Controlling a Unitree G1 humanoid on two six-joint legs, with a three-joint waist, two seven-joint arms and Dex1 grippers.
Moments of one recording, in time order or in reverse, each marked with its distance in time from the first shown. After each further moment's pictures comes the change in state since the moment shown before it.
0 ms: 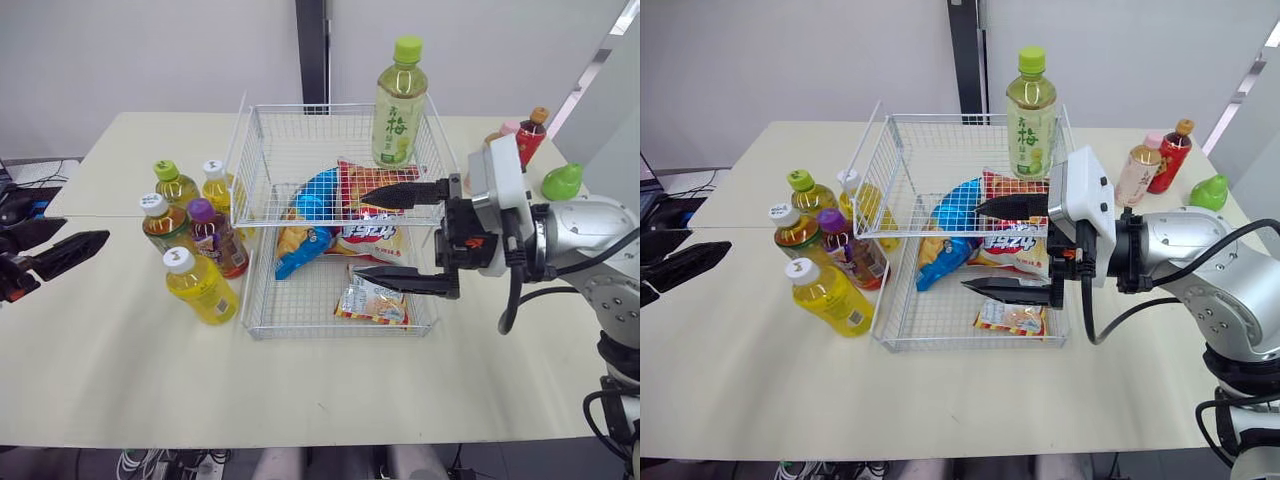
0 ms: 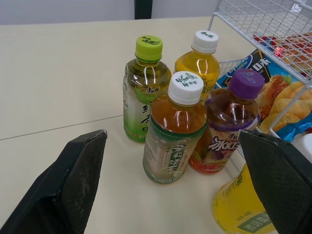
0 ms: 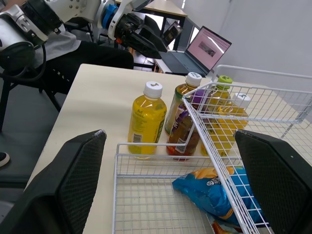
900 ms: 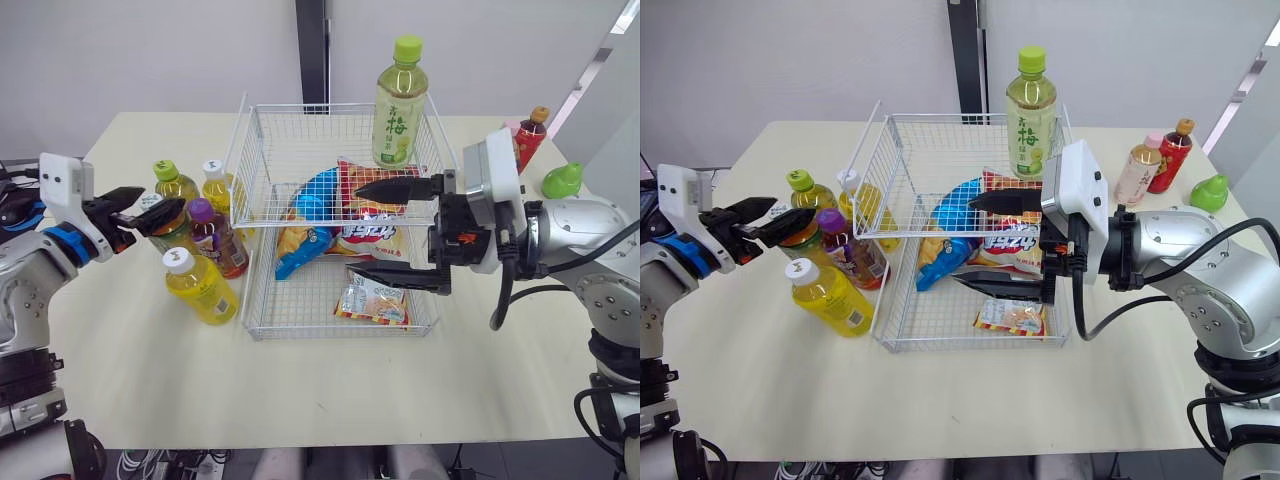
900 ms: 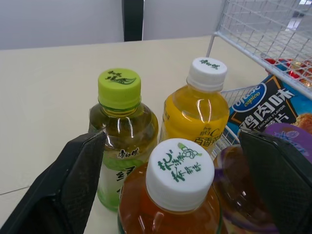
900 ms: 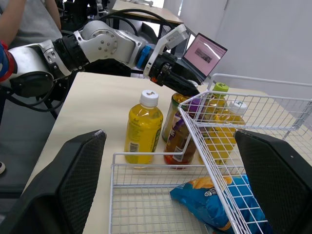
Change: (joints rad) left arm -0.292 -0.130 -0.406 0.176 0.006 -0.241 0.282; right arm -0.023 0.030 0.008 0.000 0.001 0.018 -0.032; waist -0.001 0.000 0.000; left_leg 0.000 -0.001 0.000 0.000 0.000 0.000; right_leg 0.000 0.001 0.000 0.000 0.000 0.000
